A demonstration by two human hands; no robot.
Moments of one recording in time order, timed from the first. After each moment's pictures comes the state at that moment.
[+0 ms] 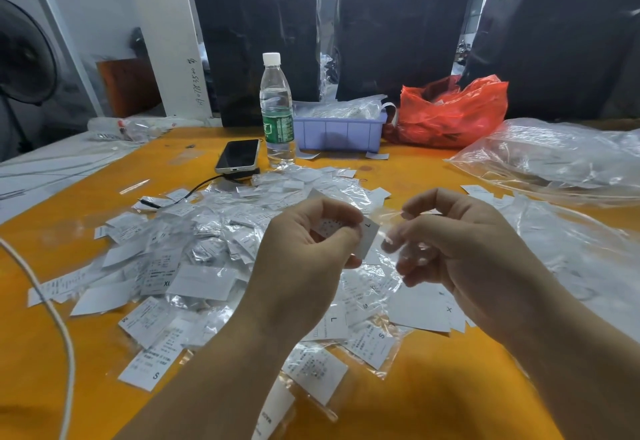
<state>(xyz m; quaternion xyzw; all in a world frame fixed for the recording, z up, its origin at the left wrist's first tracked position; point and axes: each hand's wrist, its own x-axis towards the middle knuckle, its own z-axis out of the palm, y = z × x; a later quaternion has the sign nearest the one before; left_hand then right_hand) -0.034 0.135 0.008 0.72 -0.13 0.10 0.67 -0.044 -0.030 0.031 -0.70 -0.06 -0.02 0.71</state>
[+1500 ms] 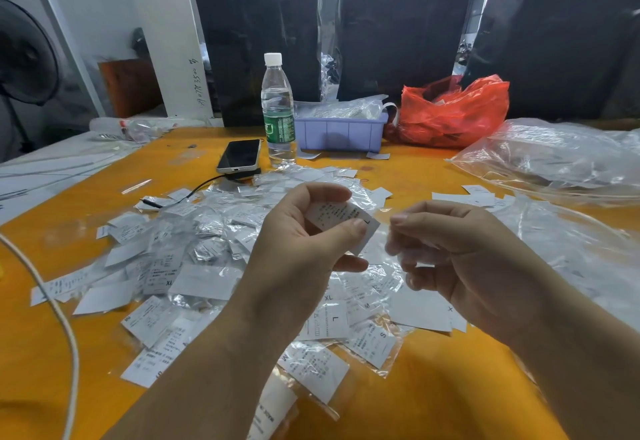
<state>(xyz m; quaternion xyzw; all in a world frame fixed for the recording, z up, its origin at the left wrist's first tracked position) -0.033 0.139 0.012 0.64 -0.14 0.05 0.75 -0.045 -0.032 0.030 -0.68 -0.06 0.05 0.73</state>
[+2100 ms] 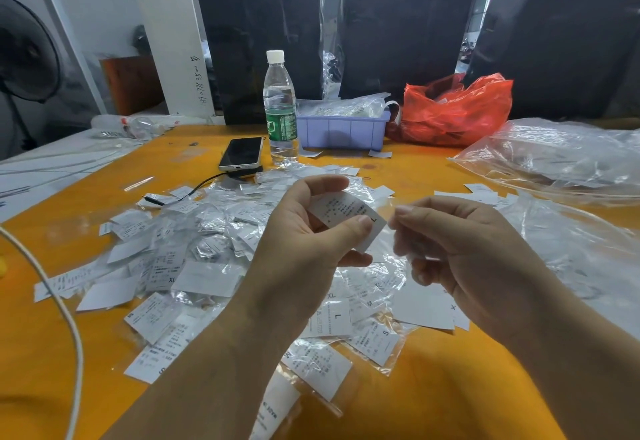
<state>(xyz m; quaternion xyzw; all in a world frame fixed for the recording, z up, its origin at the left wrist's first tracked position) -0.032 0.139 0.012 0.62 -0.15 0.04 0.77 -0.047 -0.028 0.027 -0.71 -0.06 -0.02 0.70</state>
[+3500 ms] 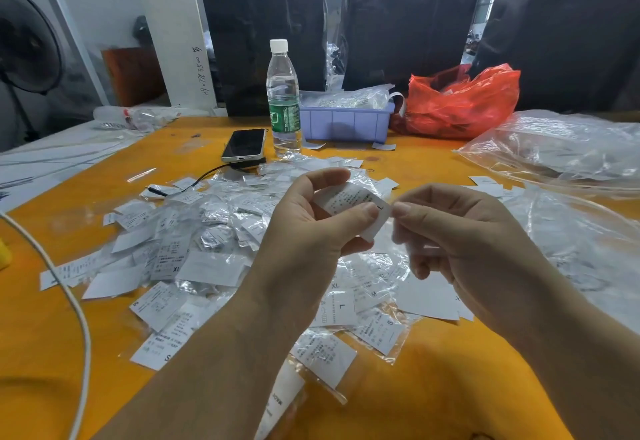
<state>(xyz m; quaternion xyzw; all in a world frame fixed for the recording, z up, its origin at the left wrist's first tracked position) -0.032 0.137 0.012 0.58 -0.11 0.01 0.80 -0.048 -0.024 0.023 -0.71 -0.12 -0.04 0.70</state>
